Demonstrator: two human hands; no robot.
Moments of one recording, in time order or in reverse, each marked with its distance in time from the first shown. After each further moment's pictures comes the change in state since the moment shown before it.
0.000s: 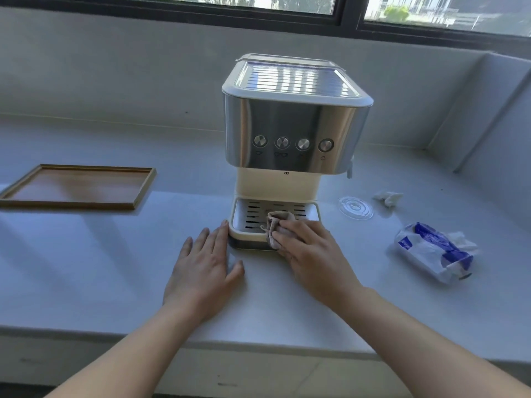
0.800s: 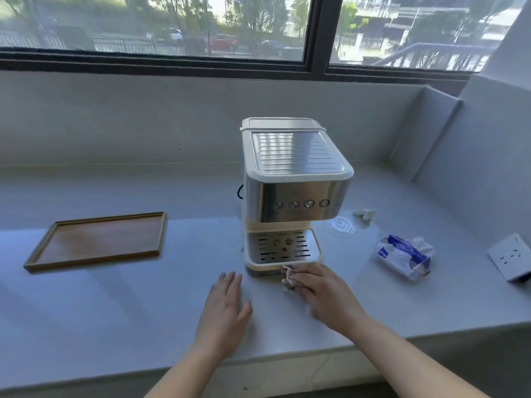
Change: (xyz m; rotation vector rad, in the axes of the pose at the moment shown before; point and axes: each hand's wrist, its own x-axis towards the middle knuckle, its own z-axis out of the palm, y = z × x) left_hand -0.021 -0.021 -0.039 -0.333 -0.194 0.050; right_hand -0.006 -0.047 -0.044 0.162 -0.246 0.354
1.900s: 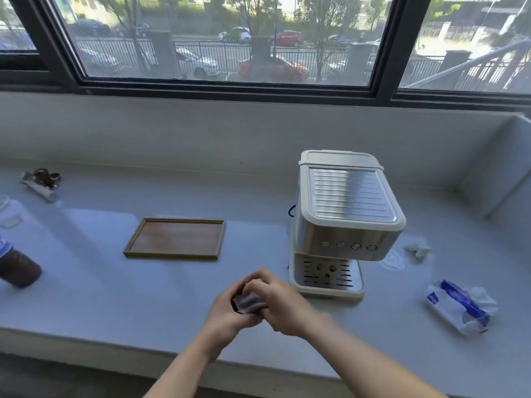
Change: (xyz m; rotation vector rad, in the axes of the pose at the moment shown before) left_hand -0.033 -0.004 -0.105 -0.905 0.037 -0.262; right_hand 0.094 -0.130 0.029 0.271 -0.467 -0.233
